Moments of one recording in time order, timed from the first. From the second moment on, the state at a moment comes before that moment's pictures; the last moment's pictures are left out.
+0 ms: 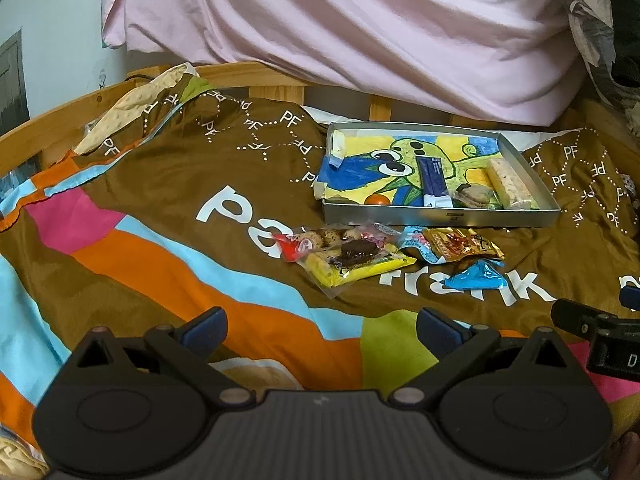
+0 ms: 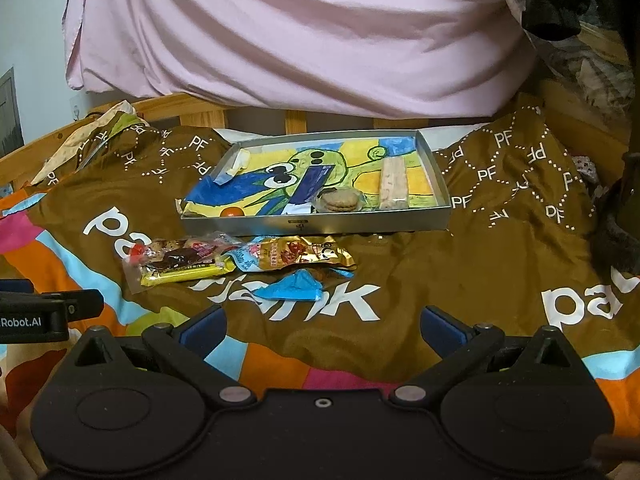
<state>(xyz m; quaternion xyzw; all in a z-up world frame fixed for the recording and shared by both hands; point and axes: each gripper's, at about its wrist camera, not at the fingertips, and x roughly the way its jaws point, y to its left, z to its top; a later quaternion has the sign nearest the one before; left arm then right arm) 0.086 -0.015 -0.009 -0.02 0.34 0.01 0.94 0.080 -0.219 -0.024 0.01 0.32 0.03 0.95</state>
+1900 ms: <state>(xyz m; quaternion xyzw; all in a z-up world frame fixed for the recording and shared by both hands) 0.207 -0.006 -0.035 -0.01 0.33 -0.02 0.95 0.197 -0.196 -0.055 -0.07 0.36 0.11 0.92</state>
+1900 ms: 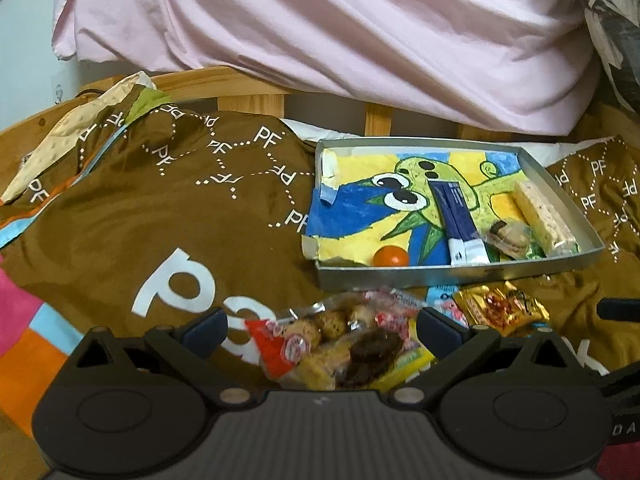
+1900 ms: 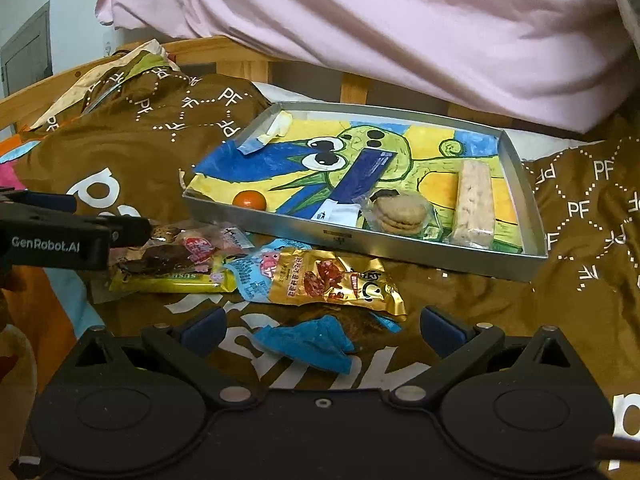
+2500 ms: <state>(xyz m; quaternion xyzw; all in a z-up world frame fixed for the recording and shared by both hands) 0.224 -0.015 -0.048 0.06 0.33 -0.13 0.93 0.218 -0.202 -0.071 -0.05 0.39 0.12 0.91</state>
